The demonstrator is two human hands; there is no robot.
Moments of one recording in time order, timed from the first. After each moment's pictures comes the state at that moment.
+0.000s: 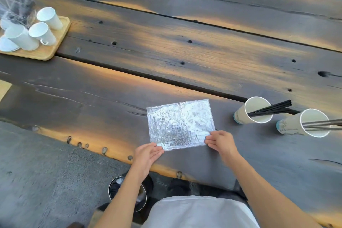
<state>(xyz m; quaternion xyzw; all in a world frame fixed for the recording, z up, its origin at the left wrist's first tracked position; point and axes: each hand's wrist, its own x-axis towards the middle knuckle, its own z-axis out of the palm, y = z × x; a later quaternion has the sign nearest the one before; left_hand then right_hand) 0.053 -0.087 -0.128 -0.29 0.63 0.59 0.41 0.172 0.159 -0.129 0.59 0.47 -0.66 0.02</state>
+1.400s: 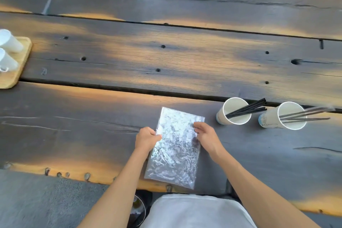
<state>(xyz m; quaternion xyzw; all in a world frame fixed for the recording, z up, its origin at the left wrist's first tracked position) -0.004 0.027 -0.124 0.06 0.89 0.23 0.40 0.157 0.186 -0.122 0.50 0.60 -0.63 0.04</state>
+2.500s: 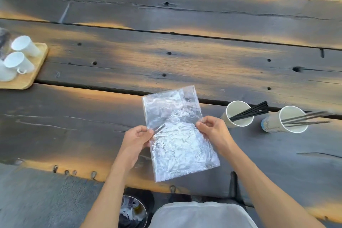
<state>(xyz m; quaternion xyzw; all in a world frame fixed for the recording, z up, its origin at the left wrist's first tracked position) -0.012 -0.026 -0.056 0.02 0.73 0.54 0.41 0.151 0.195 -0.057 0.40 0.58 -0.70 -0.06</state>
